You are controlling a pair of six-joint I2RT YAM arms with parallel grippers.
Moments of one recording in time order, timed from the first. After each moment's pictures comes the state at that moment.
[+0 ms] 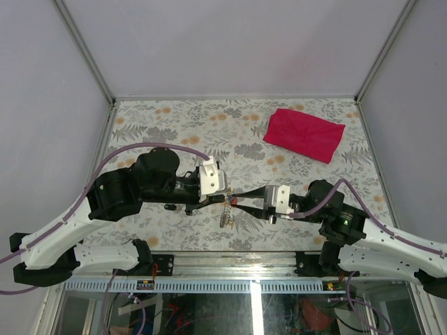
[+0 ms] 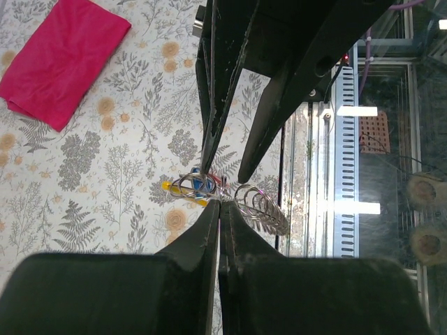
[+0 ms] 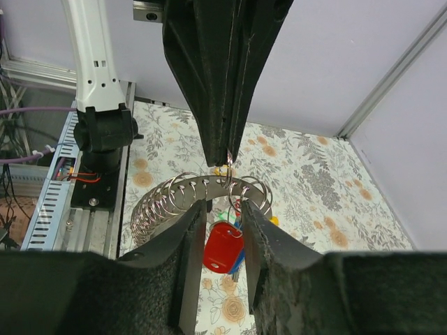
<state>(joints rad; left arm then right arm) -1.09 1.04 1.46 -0.88 0.31 0.28 1.16 0.75 0.77 0.04 -0.28 -0.32</state>
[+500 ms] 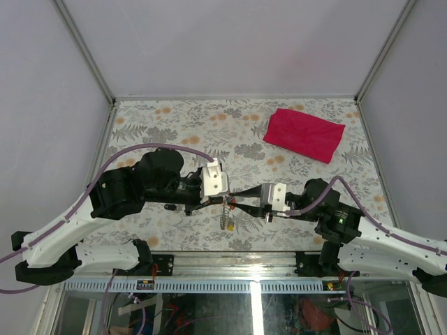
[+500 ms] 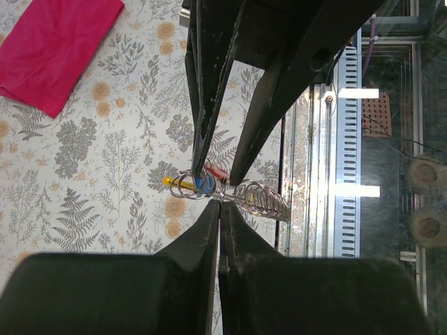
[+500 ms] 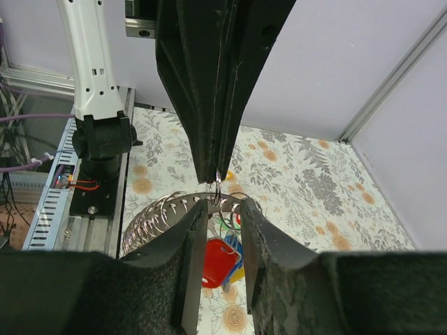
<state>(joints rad) -1.09 1.07 1.49 -0.95 0.30 0.31 1.16 0.79 0.78 0.09 -0.27 -0.31</state>
